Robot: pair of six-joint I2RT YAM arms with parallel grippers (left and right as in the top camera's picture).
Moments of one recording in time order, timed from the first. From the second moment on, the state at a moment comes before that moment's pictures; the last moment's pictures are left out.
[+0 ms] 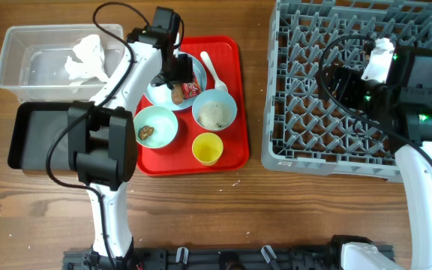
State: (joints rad) left arm -0.25 2.20 1.80 -0.90 0.05 -0.29; right arm -0.08 1.28 1.19 -0.72 -0.31 0.21
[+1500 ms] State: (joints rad) left arm 0.22 1.94 1.34 -0.97 -0.33 -1.37; right arm -0.08 1.28 1.19 -0.72 -0.31 0.21
